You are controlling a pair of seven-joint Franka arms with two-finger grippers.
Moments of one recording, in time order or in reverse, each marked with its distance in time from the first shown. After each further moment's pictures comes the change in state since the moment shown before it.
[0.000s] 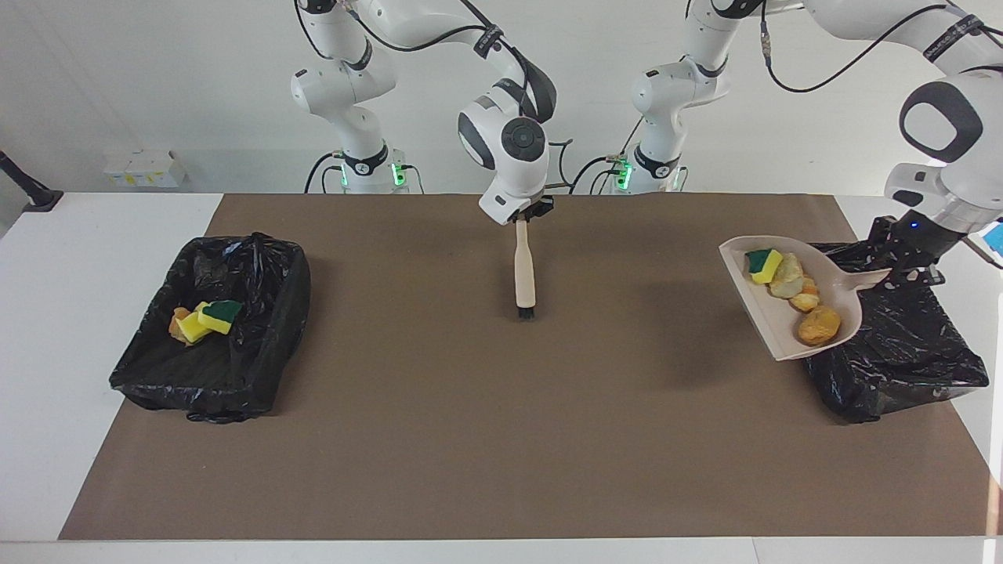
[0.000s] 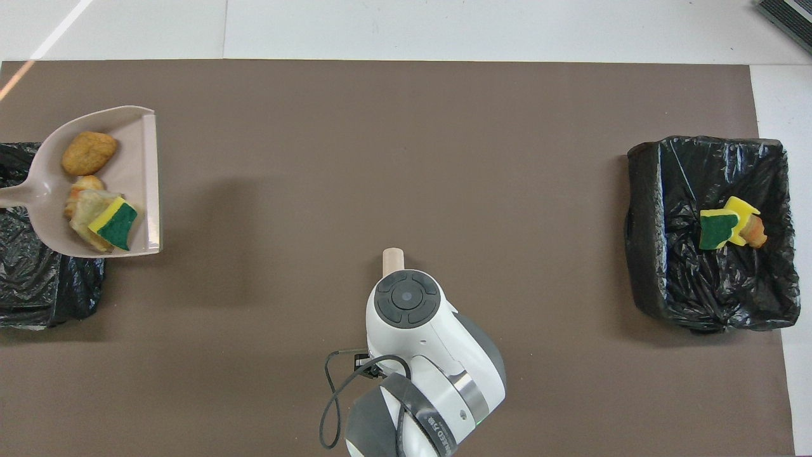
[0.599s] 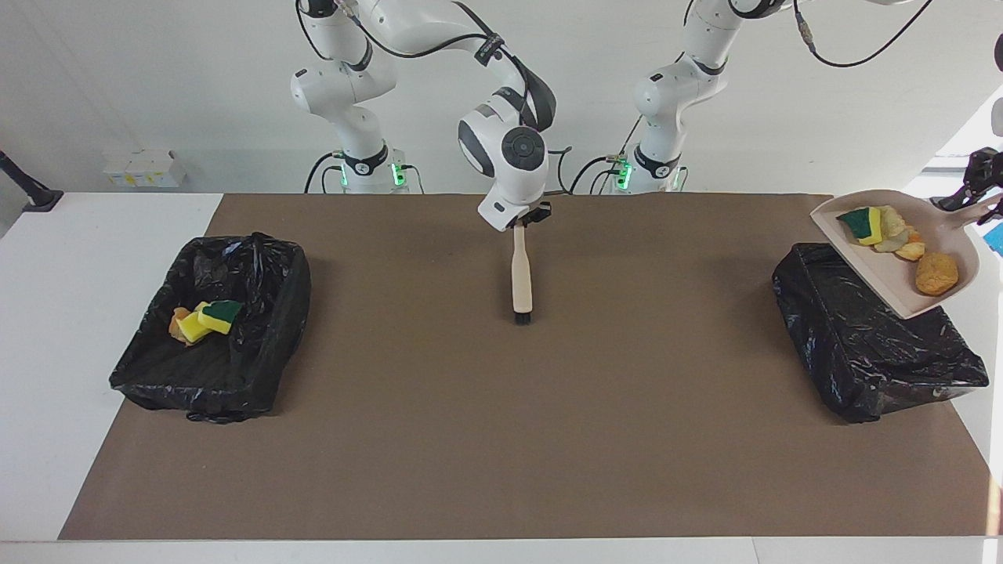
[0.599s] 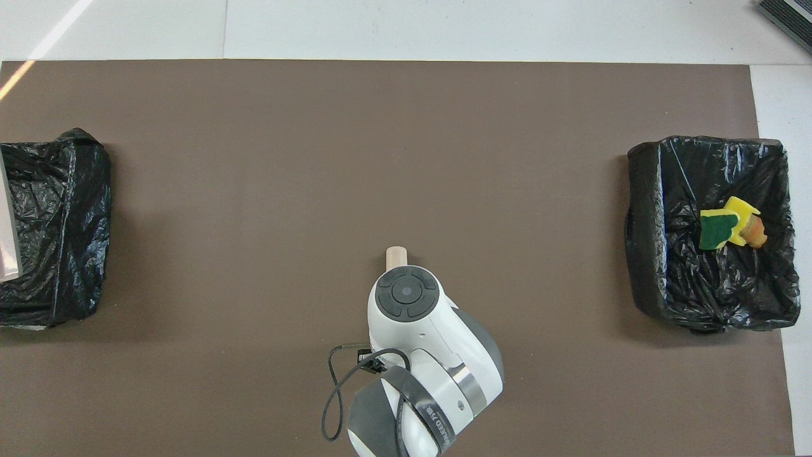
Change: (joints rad) left arm 0.143 -0.010 0.053 0.149 0.115 -0.094 0.037; right arm -0.006 0.022 -0.002 -0.001 -0.003 0.017 0.006
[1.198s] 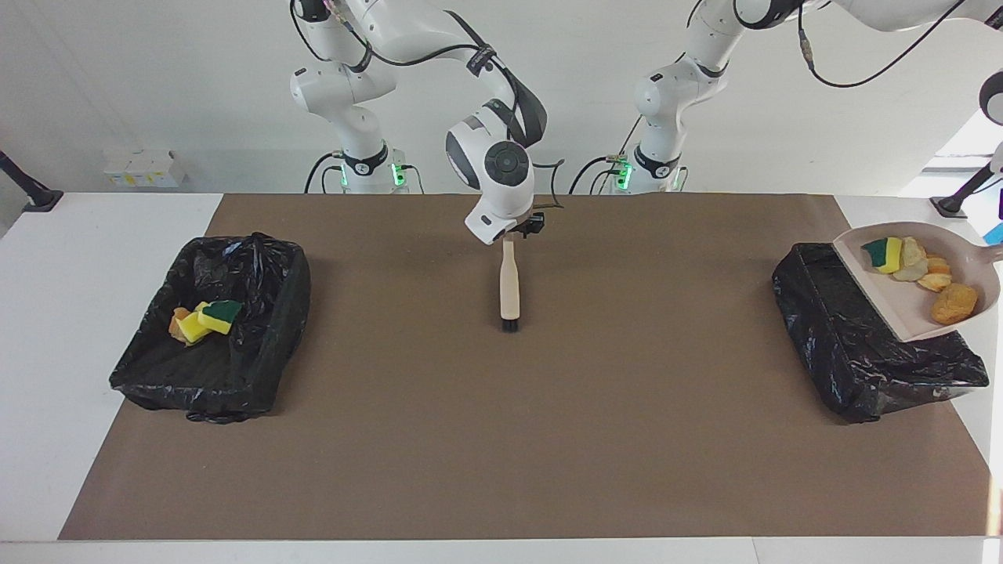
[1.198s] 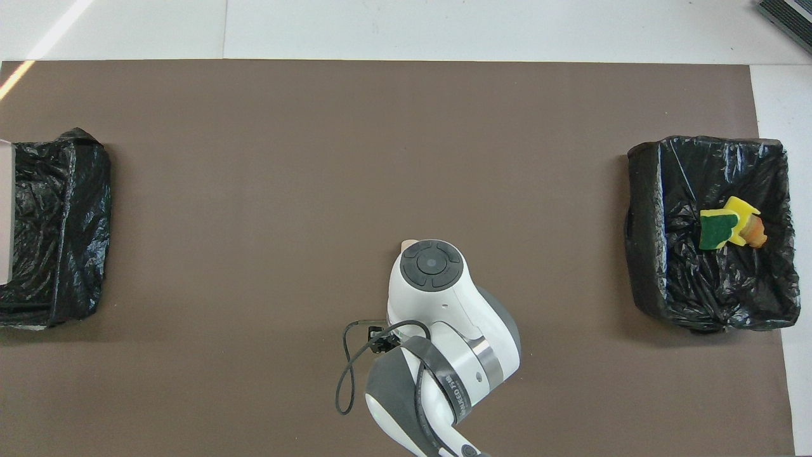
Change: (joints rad) left arm -0.003 0.098 -0.004 -0.093 0.223 0.371 0.163; right arm -0.066 0.021 -0.002 0.035 0.000 -0.018 -0.028
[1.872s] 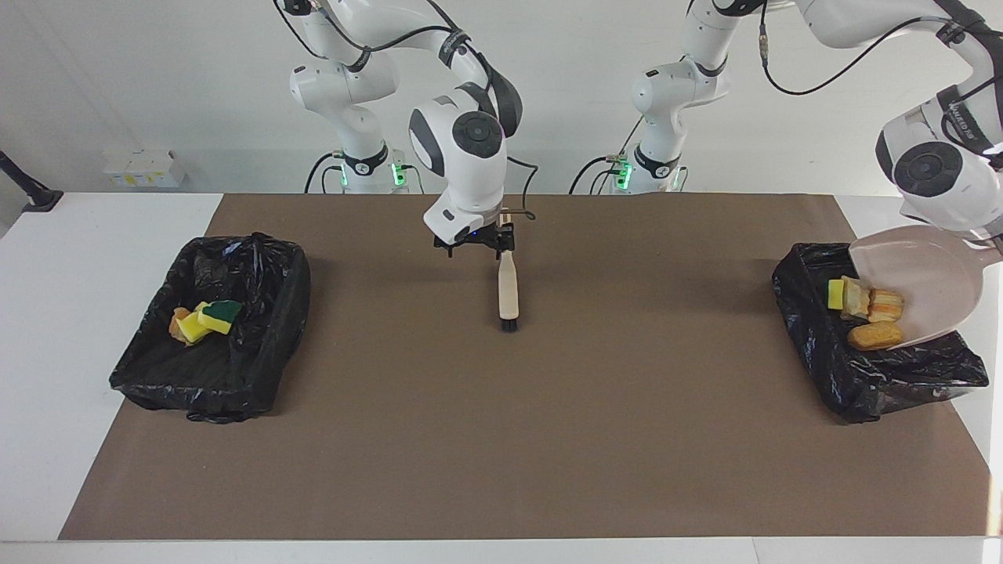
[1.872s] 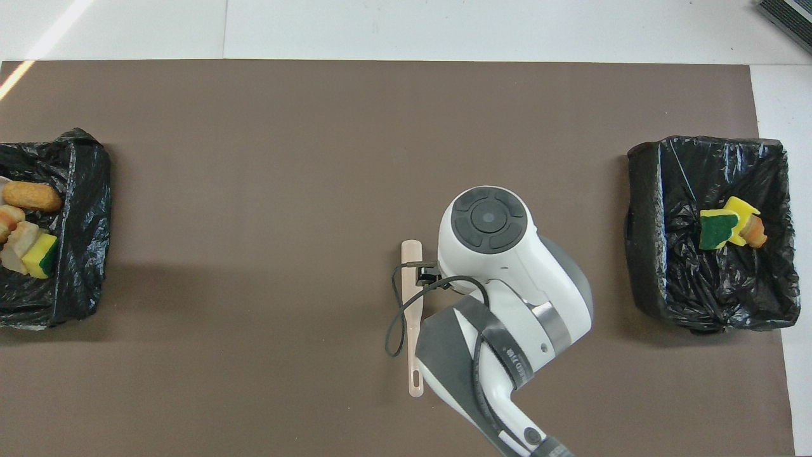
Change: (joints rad) left arm -0.214 -0.129 -0.014 -0.255 0.784 -0.060 -0.437; right arm -0.149 -0.053 -0.008 0.109 -0.295 -0.035 -0.014
